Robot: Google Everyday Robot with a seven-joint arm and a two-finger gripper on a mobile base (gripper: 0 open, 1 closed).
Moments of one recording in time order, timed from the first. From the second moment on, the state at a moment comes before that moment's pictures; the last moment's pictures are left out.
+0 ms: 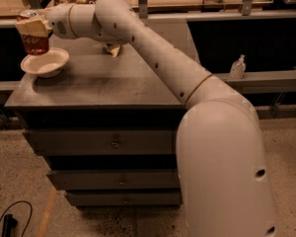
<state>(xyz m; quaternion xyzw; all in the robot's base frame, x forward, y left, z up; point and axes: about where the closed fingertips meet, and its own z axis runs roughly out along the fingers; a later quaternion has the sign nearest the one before) 0.732 0.318 0.996 -0.46 0.57 0.42 0.54</state>
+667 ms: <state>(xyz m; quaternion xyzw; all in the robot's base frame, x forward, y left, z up) 0.739 0.324 0.967 -0.45 0.58 0.40 0.54</state>
